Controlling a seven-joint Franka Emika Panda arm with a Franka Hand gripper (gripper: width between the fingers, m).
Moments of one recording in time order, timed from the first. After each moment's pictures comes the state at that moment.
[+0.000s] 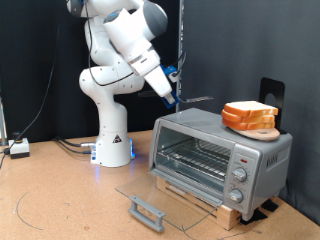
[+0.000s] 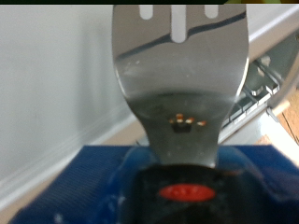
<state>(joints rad) 0.07 -0.80 -0.14 -2.83 0.60 2.15 -0.85</state>
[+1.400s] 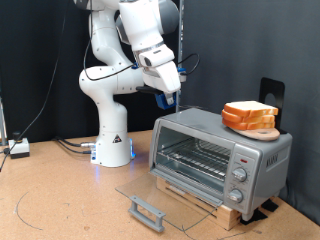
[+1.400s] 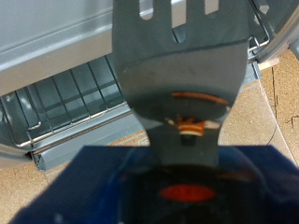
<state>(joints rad) 0.05 -0.61 -0.06 -2.64 0.36 2.12 -0.92</state>
